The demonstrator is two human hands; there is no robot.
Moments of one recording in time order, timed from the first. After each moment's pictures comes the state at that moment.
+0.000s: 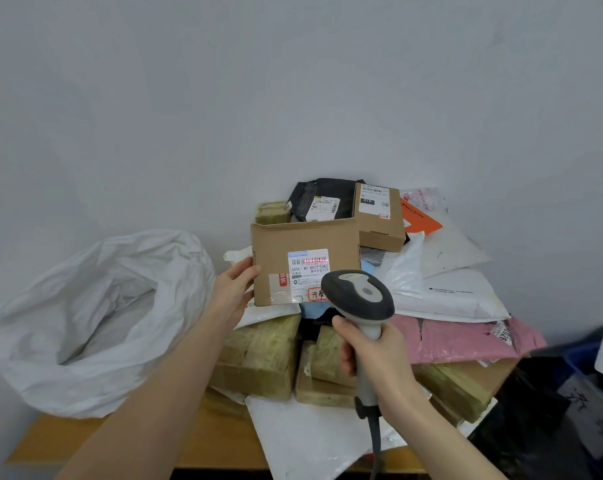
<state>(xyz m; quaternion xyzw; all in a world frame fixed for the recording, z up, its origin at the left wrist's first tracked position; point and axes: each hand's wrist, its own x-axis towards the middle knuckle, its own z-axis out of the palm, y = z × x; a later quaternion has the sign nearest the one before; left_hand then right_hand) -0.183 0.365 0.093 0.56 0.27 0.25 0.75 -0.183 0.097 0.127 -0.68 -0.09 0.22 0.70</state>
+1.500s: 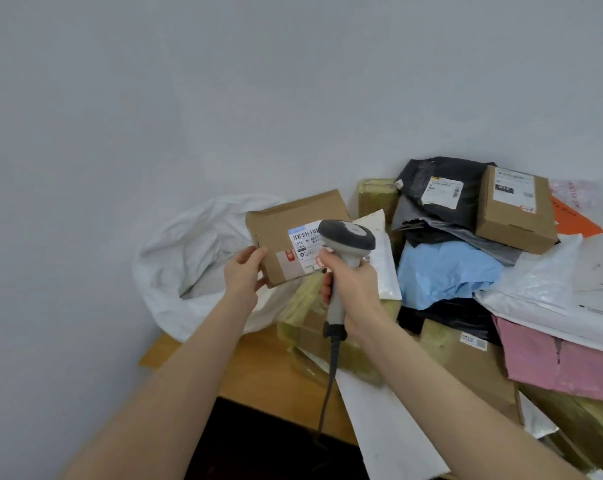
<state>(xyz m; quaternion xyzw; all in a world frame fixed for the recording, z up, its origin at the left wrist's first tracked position) -0.306 0.460 0.091 0.45 0.45 0.40 0.67 -0.232 0.283 0.140 -0.57 -0.10 0.36 0.73</state>
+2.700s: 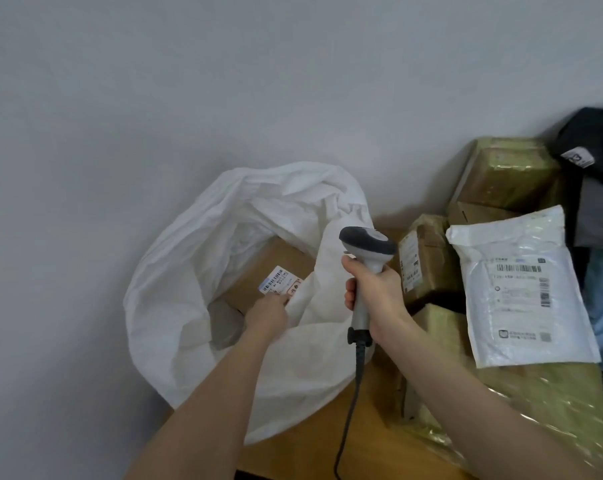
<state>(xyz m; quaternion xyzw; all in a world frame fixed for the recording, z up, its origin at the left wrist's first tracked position) -0.306 0.758 -0.104 0.86 0.42 -0.17 0.25 -0.209 0.602 0.026 -0.68 0.05 0.34 0.65</state>
